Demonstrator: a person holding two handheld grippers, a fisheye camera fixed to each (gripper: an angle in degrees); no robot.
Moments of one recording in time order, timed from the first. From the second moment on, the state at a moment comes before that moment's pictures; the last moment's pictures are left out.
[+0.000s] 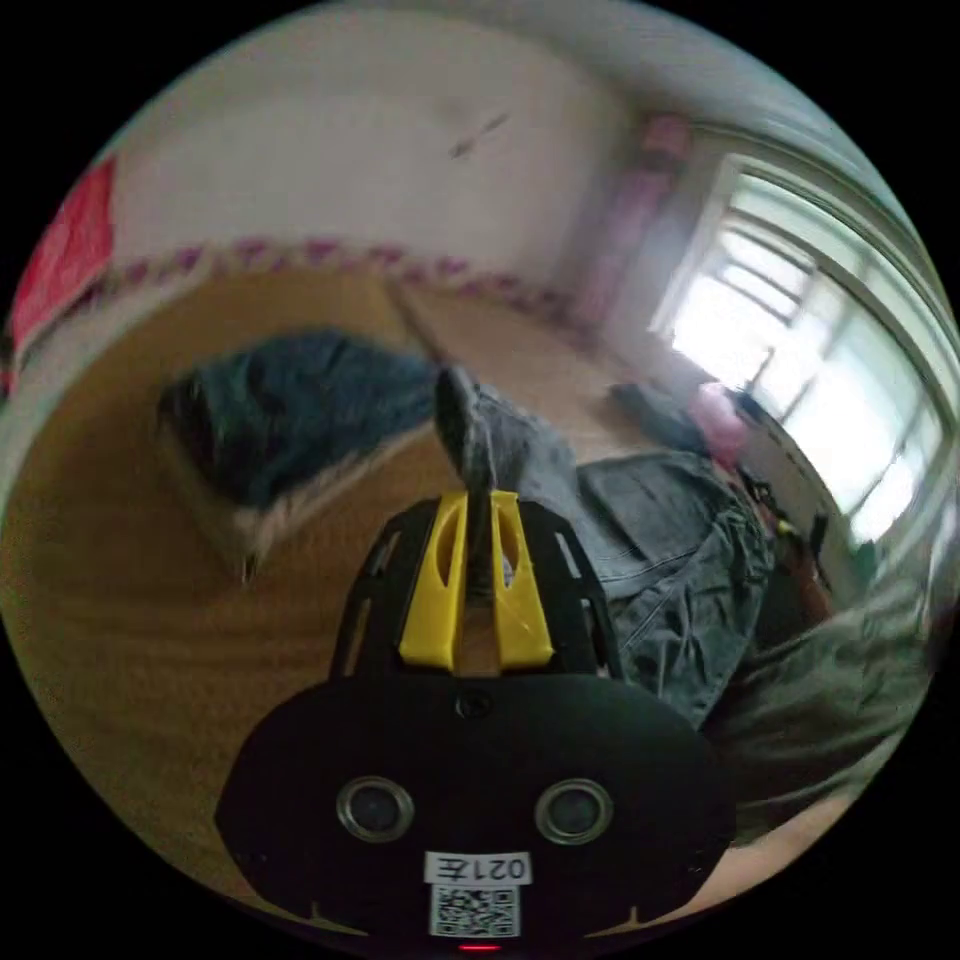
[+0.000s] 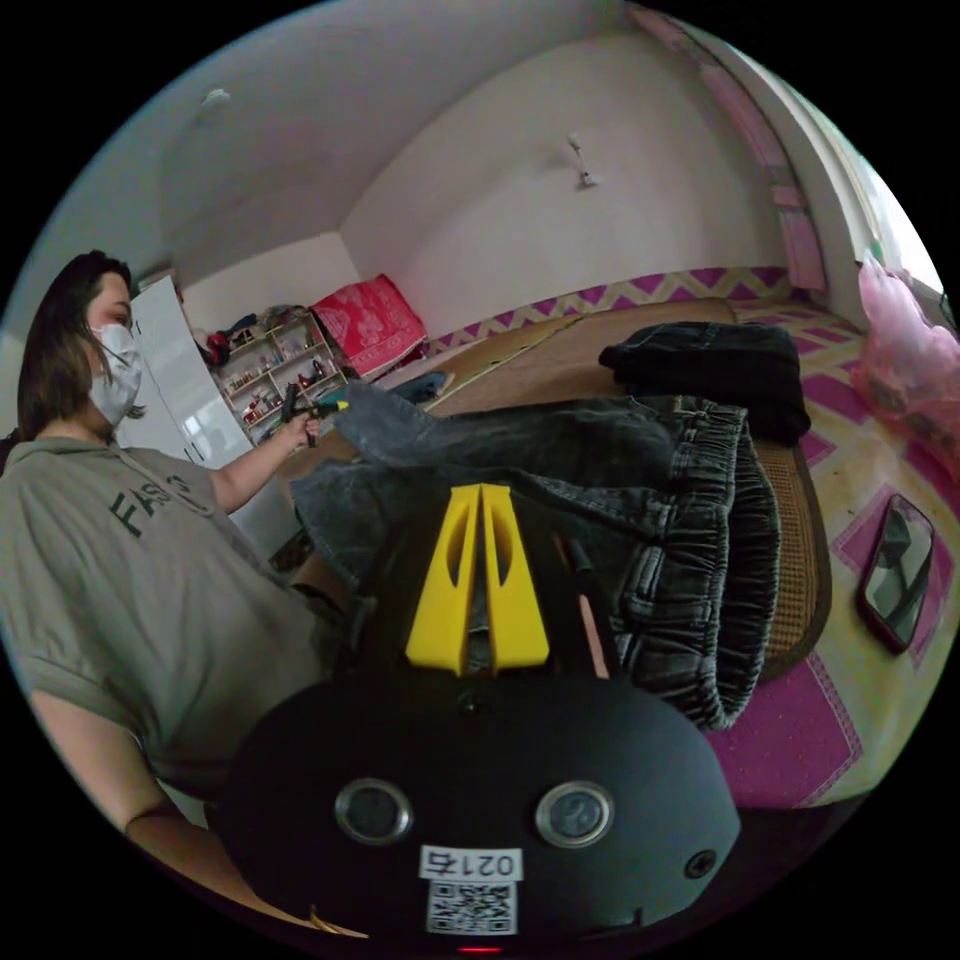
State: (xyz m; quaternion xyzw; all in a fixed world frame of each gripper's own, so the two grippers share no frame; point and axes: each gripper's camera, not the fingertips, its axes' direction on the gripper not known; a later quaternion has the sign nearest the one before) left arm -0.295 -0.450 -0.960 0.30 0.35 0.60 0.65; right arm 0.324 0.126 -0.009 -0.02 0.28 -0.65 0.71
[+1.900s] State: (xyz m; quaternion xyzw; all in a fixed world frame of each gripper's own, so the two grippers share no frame) left arm -0.636 -0.383 -0.747 0.18 0.59 0.20 0.76; right arm 0.343 0.006 -0.257 0.23 0.24 -0.27 0.90
